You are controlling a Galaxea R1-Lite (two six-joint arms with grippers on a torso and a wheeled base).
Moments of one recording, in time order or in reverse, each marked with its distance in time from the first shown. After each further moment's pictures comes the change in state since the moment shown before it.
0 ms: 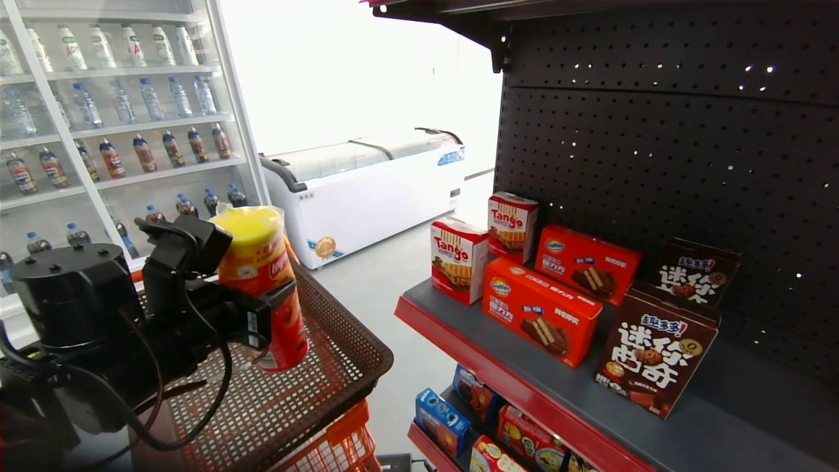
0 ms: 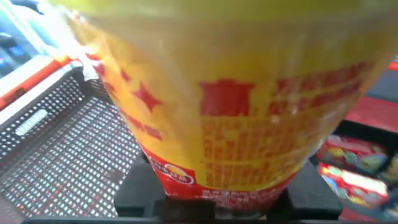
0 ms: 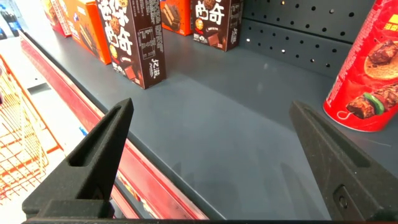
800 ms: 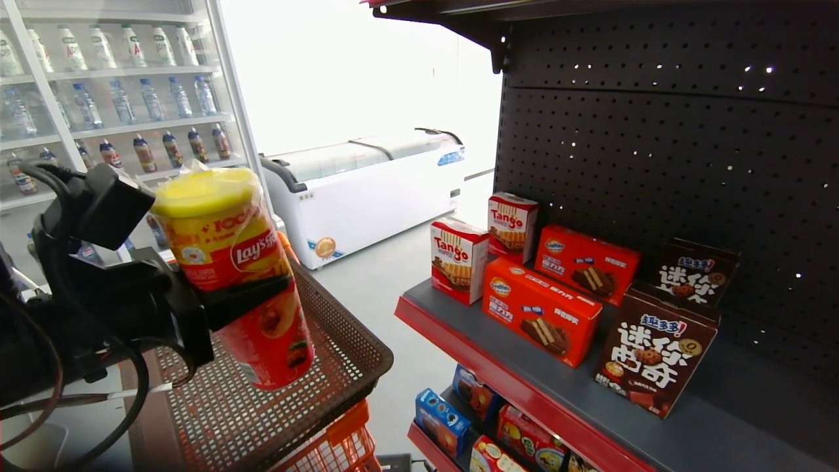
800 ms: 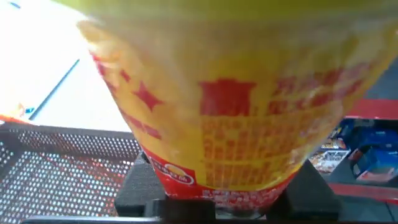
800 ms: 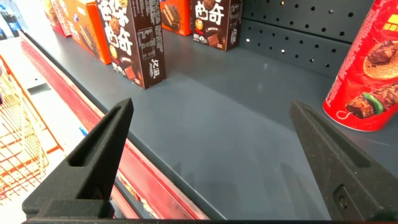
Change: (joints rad) left arm 0.034 -0.261 -0.163 0.414 -0.416 0.012; right arm 0.000 0.000 0.000 0.000 0.000 0.000
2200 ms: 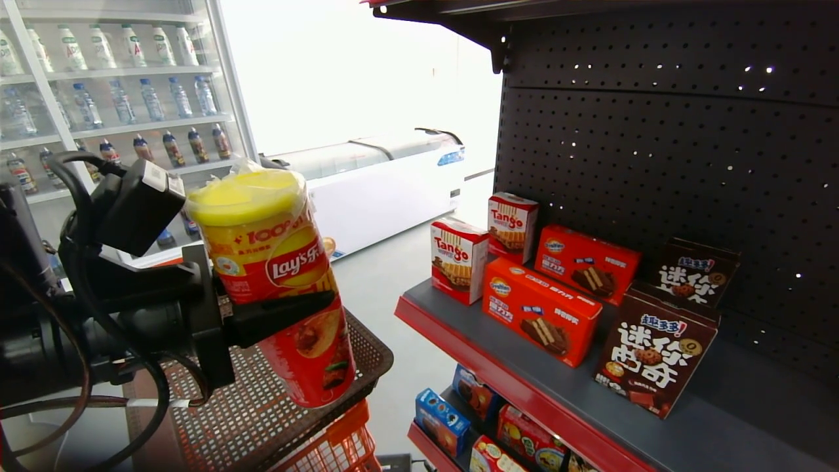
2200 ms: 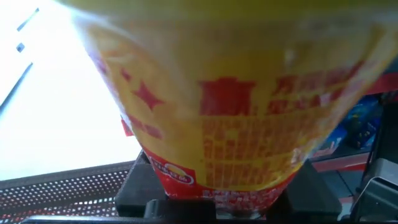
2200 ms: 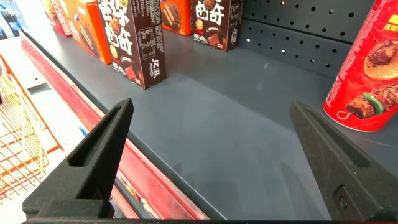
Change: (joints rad) left arm -0.096 0.041 -0.034 -0.005 -0.176 0.020; right arm 0.000 0.000 0.000 0.000 0.001 0.000
